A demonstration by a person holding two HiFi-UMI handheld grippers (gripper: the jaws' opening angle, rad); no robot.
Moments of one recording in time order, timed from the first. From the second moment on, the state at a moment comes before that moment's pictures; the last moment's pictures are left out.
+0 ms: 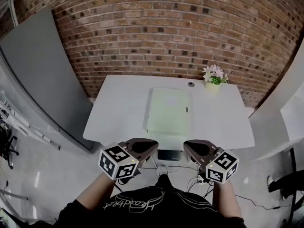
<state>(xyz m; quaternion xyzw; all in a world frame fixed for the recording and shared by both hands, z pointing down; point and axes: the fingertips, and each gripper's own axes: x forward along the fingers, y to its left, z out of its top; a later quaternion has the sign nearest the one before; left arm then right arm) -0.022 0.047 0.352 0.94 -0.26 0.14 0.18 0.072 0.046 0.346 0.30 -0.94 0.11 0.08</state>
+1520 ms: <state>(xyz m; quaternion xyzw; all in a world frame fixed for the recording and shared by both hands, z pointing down) -0.031 0.158 0.302 0.97 -0.20 0.07 0.12 0.047 0.171 0.308 0.30 -0.94 0.15 0.00</state>
